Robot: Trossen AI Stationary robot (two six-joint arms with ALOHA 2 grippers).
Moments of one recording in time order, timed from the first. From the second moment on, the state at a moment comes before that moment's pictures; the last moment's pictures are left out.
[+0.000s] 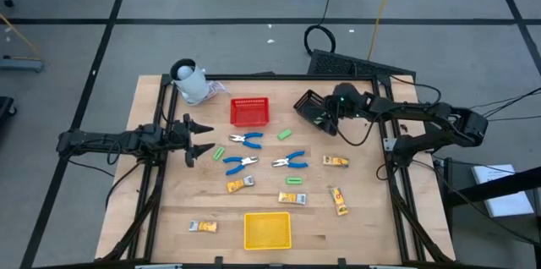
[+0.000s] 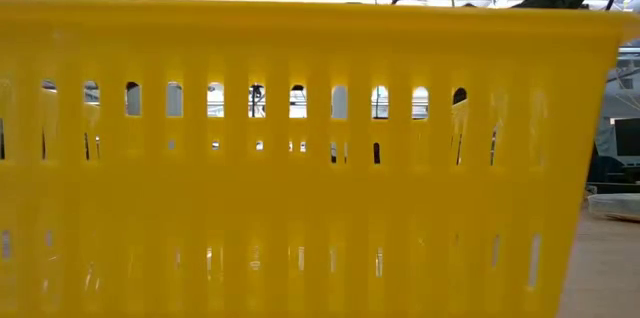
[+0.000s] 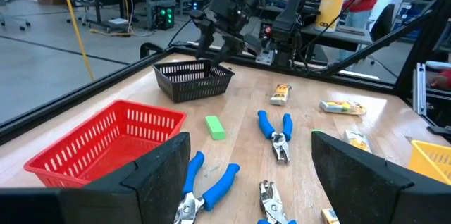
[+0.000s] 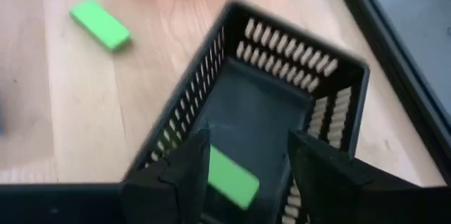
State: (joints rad) left arm -0.02 0.15 0.05 0.01 -0.19 -0.14; right arm -0.55 1.28 0.59 -0.06 -0.07 -0.30
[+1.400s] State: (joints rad) left arm -0.02 0.17 0.05 0.05 -0.19 -0.14; right arm -0.22 1.78 1.06 -0.18 -0.10 -0.35
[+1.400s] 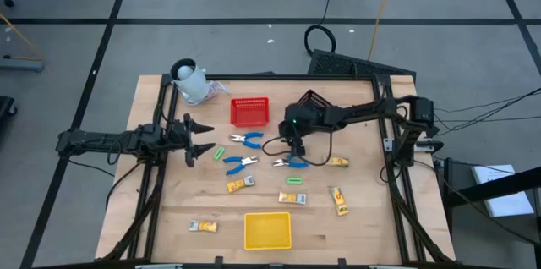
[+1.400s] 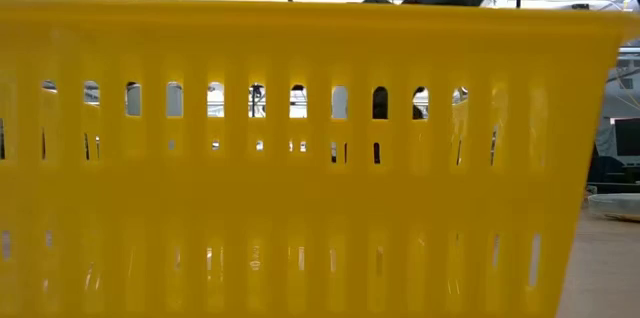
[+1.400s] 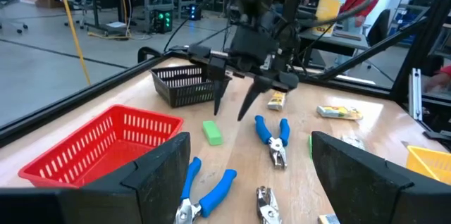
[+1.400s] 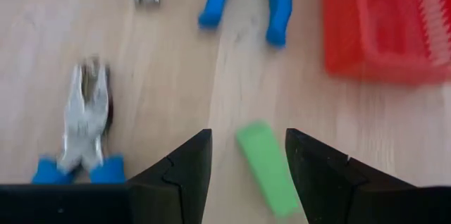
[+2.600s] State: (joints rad) left arm -0.02 0.17 0.05 0.06 -0.18 -0.14; right arm -0.25 1.93 1.28 -0.47 -0.08 -0.47
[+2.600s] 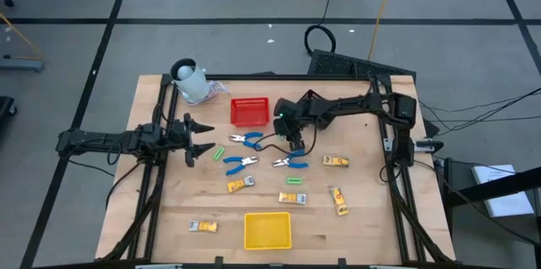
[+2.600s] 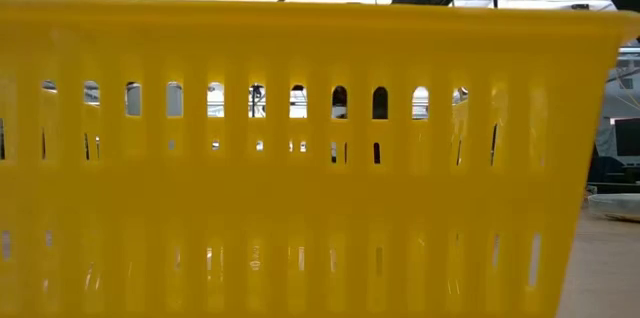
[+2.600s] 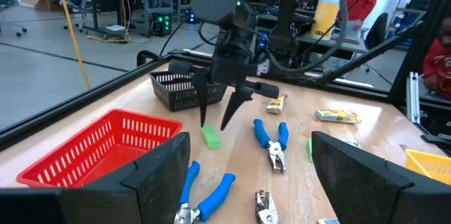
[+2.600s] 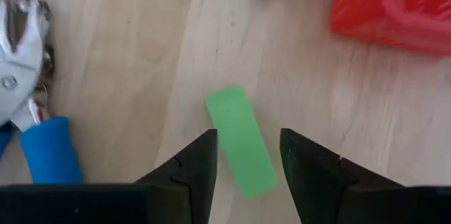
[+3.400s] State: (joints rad) left arm -0.02 0.17 0.05 0.06 -0.18 -0.14; right arm -0.26 1.98 1.28 -0.46 -0.08 -0.49
